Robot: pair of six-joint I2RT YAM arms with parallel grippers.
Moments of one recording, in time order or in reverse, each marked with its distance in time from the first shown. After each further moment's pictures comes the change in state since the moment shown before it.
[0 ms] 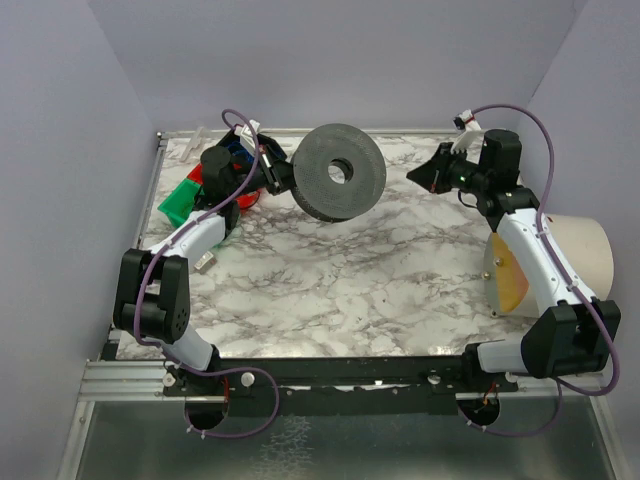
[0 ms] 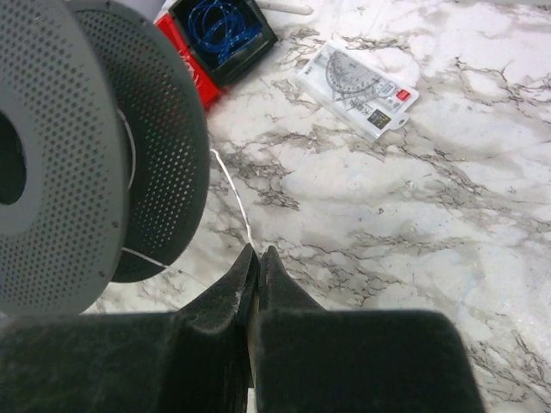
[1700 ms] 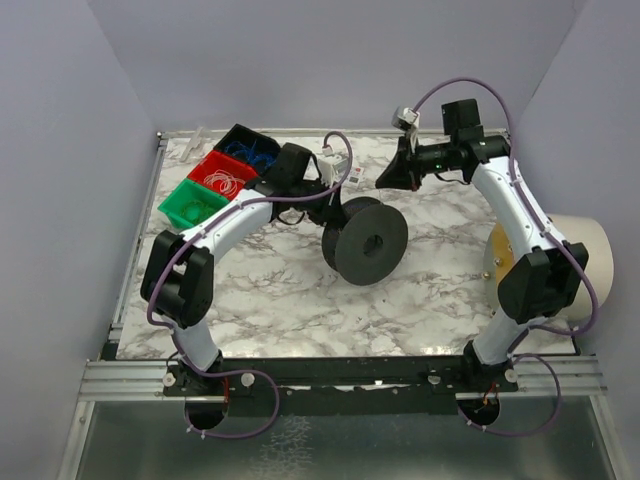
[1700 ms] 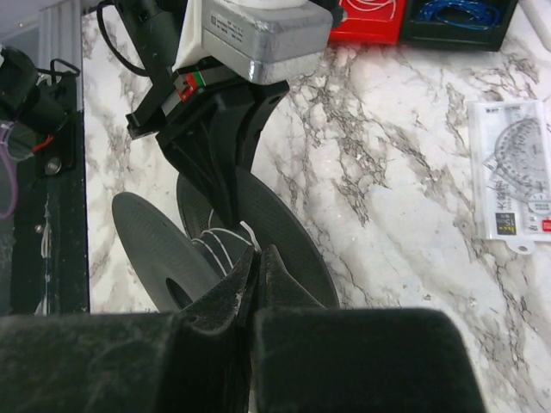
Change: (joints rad) left arm -0.311 0.160 0.365 -0.991 -0.130 1.006; right arm 0.081 0.348 0.487 -0.554 -0.468 -0.764
